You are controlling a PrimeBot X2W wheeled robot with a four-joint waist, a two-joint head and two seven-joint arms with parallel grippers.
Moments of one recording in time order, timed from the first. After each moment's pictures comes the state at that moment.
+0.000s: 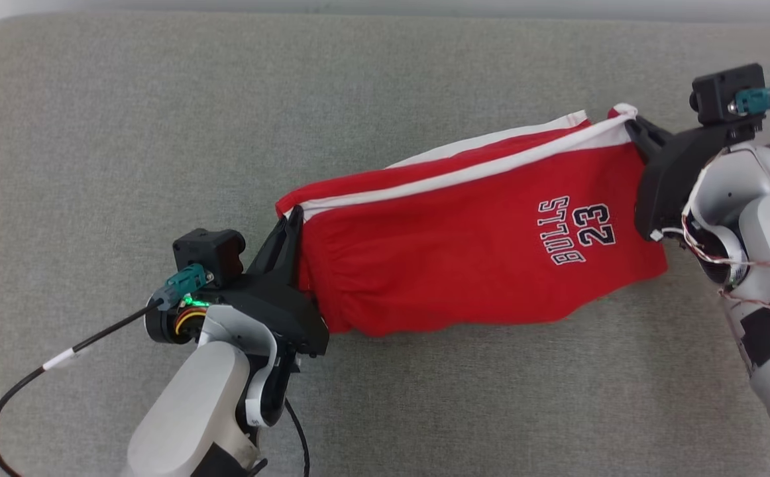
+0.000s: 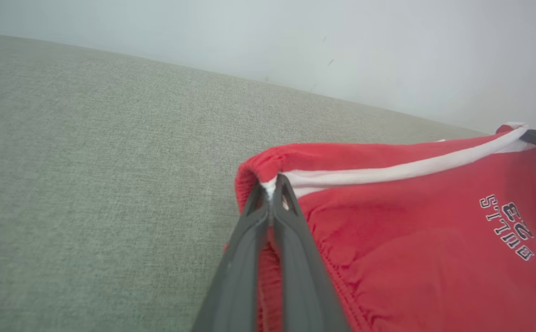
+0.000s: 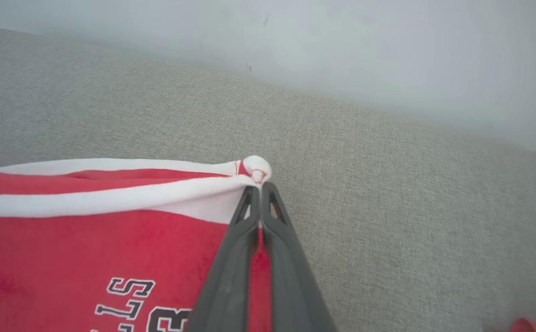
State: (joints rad) left arm -0.59 0.14 -0.46 0.43 -0.63 0.08 -0.07; right arm -0.83 -0.36 0.28 0.54 0.37 0.13 0.42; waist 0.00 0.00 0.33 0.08
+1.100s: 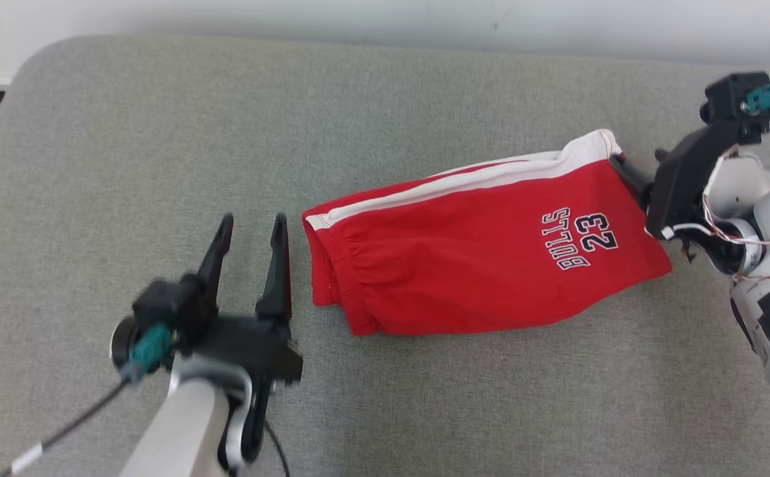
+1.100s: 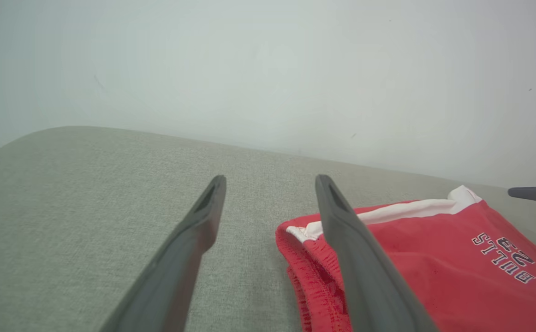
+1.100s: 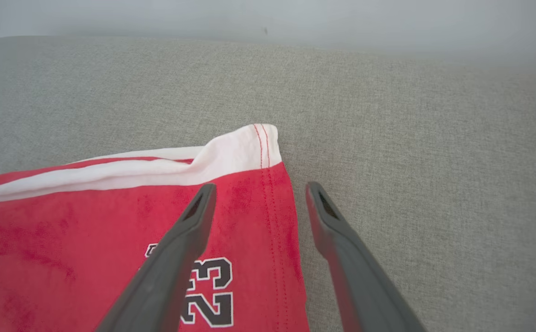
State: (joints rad) left arm -0.51 0.13 -0.37 0.39 -0.52 0.06 -0.26; right arm -0.95 -0.39 0.41 0.79 0.64 0.13 0.47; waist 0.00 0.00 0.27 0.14
